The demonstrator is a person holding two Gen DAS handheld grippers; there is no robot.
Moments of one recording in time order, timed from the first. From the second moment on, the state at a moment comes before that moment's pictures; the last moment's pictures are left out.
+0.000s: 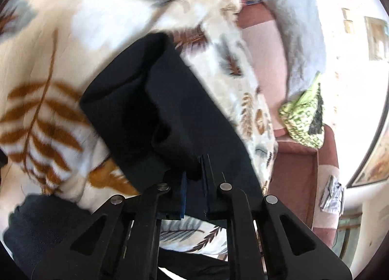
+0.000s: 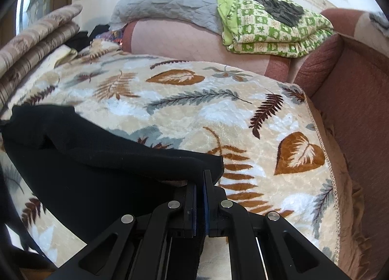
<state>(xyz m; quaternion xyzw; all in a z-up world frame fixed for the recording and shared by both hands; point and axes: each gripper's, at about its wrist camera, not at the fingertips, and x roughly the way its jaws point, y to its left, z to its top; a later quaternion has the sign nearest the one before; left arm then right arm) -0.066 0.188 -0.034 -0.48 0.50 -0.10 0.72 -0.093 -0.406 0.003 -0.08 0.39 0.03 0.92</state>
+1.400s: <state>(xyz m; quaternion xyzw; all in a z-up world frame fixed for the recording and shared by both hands) 0.096 0.175 -0.047 -0.46 0.38 -0.08 0.80 0.021 -0.490 -0.018 0.29 0.35 0.01 0.89</state>
